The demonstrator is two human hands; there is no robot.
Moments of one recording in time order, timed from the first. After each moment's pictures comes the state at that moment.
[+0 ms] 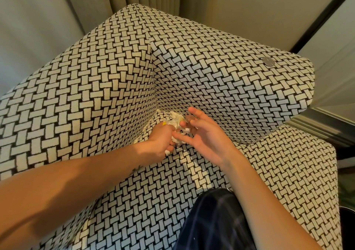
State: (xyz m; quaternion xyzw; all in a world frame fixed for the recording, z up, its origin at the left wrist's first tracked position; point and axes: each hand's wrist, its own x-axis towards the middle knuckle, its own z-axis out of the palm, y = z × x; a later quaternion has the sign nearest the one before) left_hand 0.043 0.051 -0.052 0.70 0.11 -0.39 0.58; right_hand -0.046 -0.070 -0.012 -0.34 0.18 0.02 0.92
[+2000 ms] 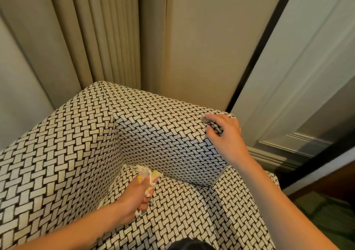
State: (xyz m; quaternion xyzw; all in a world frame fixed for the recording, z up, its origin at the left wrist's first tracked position) left_hand 0.028 0.049 -0.036 0.65 -0.04 -0.47 0.59; right_hand -0.079 -0.190 0.116 -0.89 0.27 -0.24 0.29
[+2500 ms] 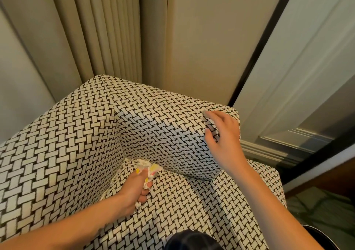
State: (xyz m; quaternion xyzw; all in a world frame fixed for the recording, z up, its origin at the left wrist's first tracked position) left_hand 0.029 0.049 -0.031 0.65 0.01 -0.46 0.61; right_hand -0.091 -0.166 0.100 -0.90 0.24 -0.27 0.25
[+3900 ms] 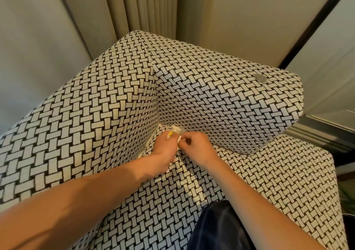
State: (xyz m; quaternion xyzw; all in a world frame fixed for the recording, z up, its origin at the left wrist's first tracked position) left_hand 0.041 0.048 -0.041 0.77 0.03 -0.32 0.55; right_hand -0.023 -0.055 -0.027 -0.87 0.20 0.02 0.45
